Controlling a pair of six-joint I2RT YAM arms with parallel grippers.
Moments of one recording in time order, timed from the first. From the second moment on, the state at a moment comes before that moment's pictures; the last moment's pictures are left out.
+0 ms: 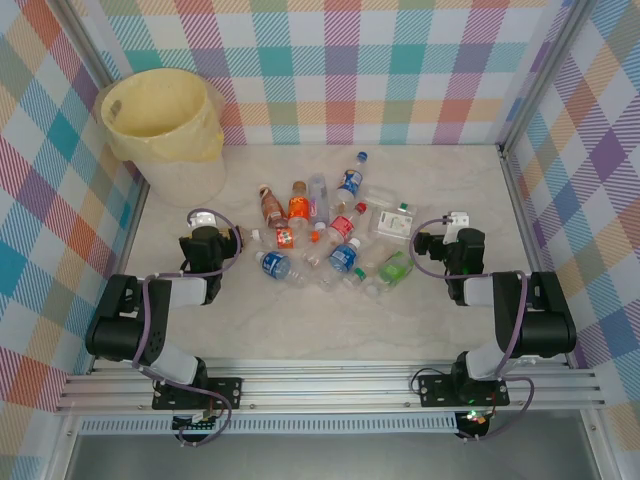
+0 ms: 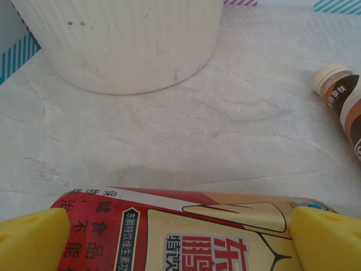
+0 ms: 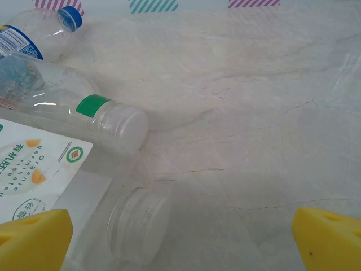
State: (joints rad) left arm -0.12 1.53 0.47 0.60 -0.34 -0.15; right arm 0.01 1.53 0.40 0.72 -0.08 0.04
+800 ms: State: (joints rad) left arm -0.12 1.52 0.47 0.59 -0.34 -0.15; right arm 0.01 1.53 0.40 0.72 -0.08 0.04
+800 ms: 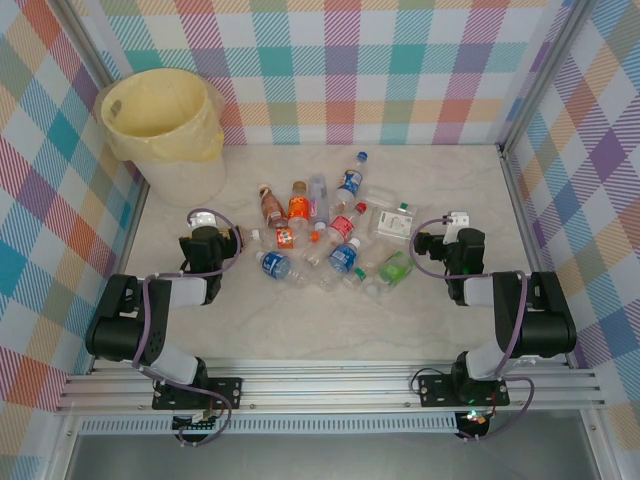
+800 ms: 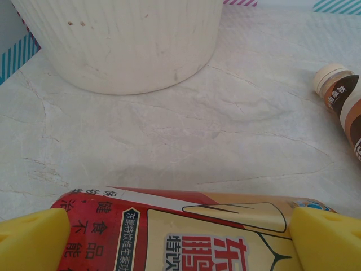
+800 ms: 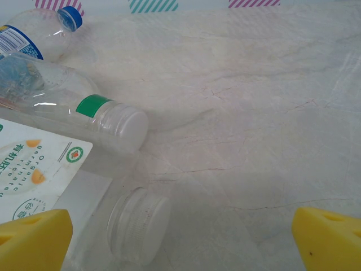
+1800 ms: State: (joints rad) left arm -0.19 1.19 0.75 -0.30 -0.09 -0.69; right arm 0.14 1.34 0.80 -0.48 -0.18 0.86
